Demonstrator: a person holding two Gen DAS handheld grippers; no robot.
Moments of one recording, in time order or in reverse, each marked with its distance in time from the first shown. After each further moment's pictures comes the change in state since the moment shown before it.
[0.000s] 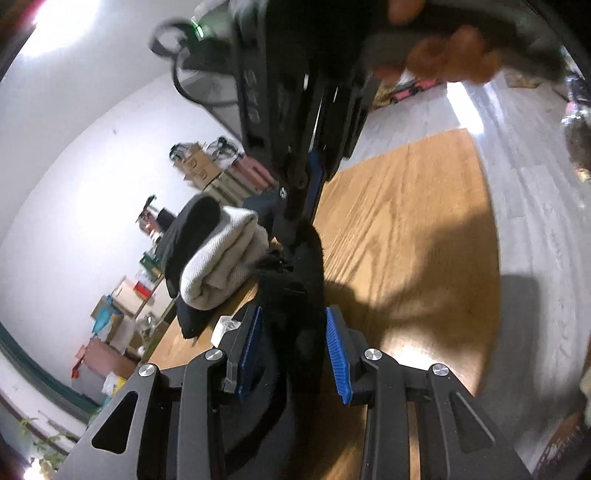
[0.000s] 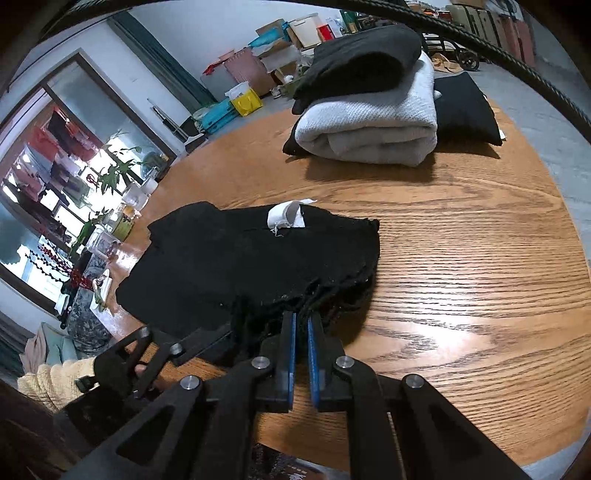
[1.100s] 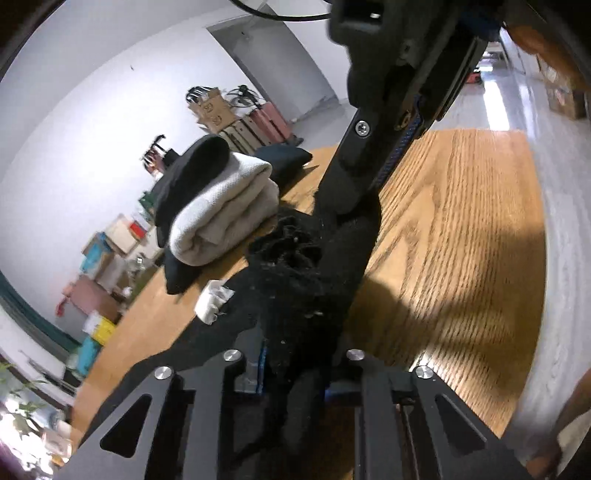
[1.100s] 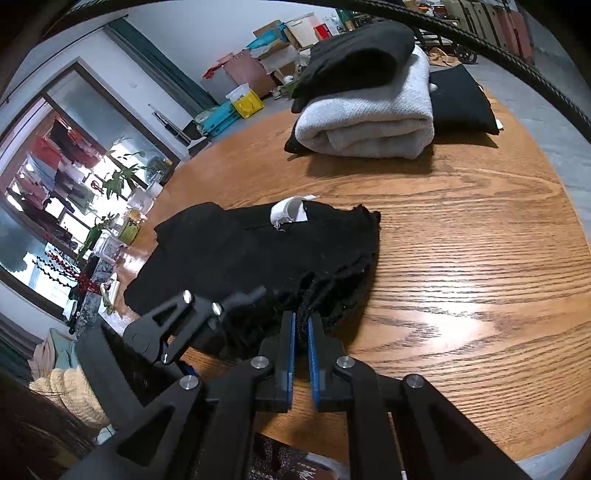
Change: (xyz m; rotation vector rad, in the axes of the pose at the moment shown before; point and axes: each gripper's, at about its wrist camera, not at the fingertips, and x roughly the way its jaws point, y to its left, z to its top) left arm 0.064 0.018 0.006 -0.187 0.200 -0.010; right arm -0.006 -0.003 -0.008 0.034 0.000 0.018
